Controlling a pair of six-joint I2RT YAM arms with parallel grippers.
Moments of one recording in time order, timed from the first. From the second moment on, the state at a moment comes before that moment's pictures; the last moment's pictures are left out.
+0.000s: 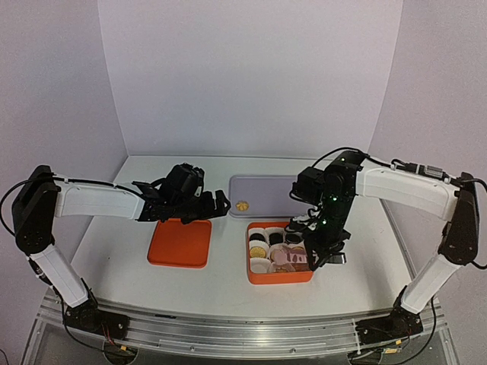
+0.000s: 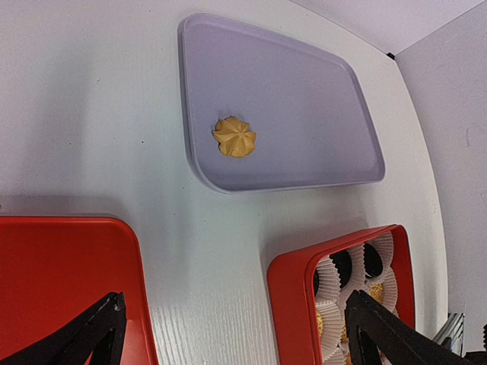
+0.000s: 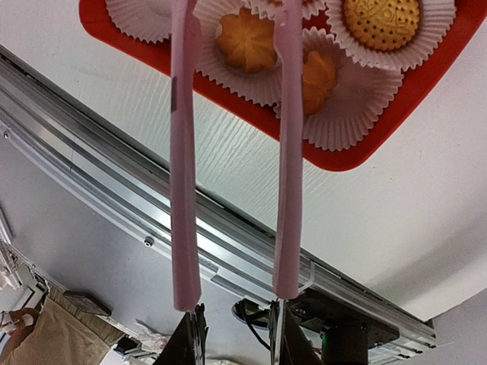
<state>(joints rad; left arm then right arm) -0.83 1.65 1.03 -0.08 -0.11 -0.79 0.84 1.65 1.39 -1.41 -0.28 0.25</state>
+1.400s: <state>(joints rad) -0.83 1.57 0.99 -0.06 -0.11 -0.78 0.76 2.45 2.40 -1.41 0.02 0.16</state>
